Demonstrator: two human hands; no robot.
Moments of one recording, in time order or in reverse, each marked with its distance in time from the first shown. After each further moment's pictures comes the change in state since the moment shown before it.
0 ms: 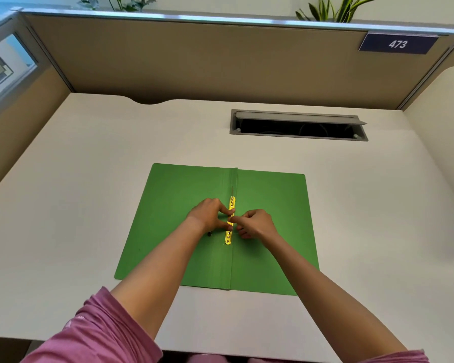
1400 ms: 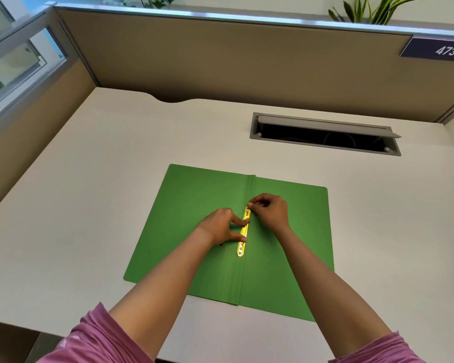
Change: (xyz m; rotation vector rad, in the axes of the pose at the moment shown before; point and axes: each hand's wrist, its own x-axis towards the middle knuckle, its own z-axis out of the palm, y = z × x) left_hand 0.002 -0.013 0.007 -0.046 -0.006 0.054; right_hand 0.074 -0.012 -0.005 -0.024 0.197 -0.407
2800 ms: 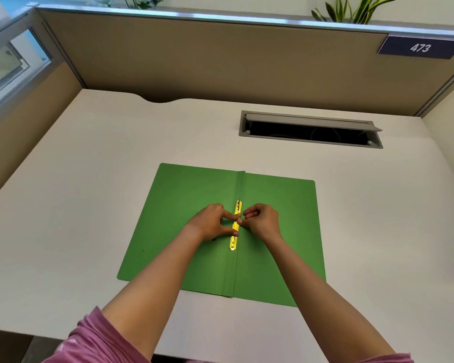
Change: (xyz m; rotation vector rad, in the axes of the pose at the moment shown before) left_hand -0.004 -0.002 0.000 0.008 0.071 0.084; right_hand -0.041 0.002 -0.001 0.003 -0.049 0.206
